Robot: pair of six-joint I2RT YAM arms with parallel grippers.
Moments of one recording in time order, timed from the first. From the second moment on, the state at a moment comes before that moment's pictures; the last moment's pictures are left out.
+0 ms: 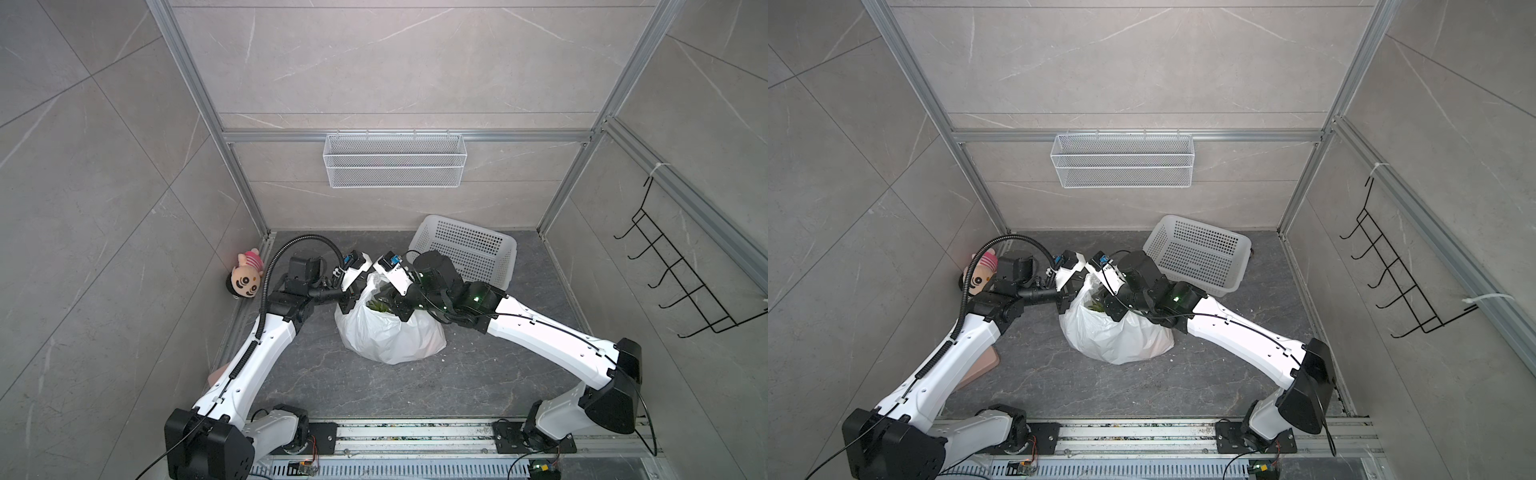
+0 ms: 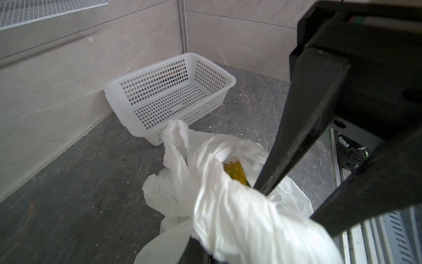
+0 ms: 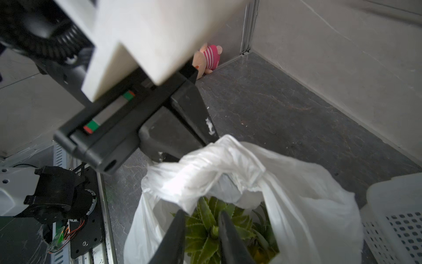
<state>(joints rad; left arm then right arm) -0.28 1.17 1.03 -0.42 0.84 0.45 0.93 1.53 1.45 -0.42 -0.15 -0.01</state>
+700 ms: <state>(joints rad) -0.28 1.18 1.03 -0.42 0.88 0.45 0.93 1.53 1.48 -0.36 -0.15 -0.01</state>
